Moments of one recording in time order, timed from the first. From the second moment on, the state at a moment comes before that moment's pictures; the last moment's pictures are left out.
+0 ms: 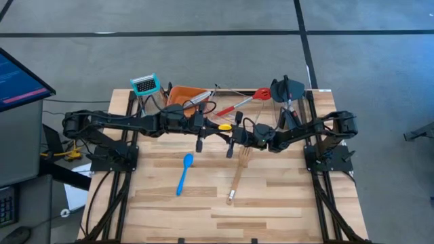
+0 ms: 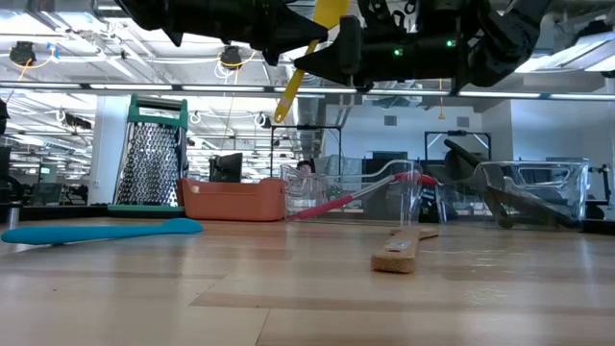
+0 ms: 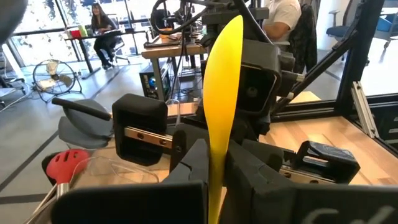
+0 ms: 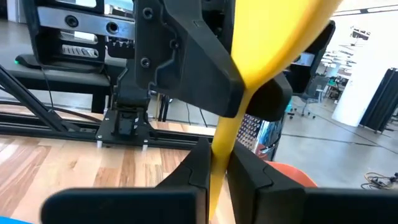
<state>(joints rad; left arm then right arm) 0.16 1.40 0.85 0.44 0.13 0.12 0.01 1.71 0.74 1.03 0.24 -0.24</state>
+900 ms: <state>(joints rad) 0.16 1.19 0.85 0.39 0.03 0.16 -0.01 1.54 0.74 0.78 0.26 -0.24</state>
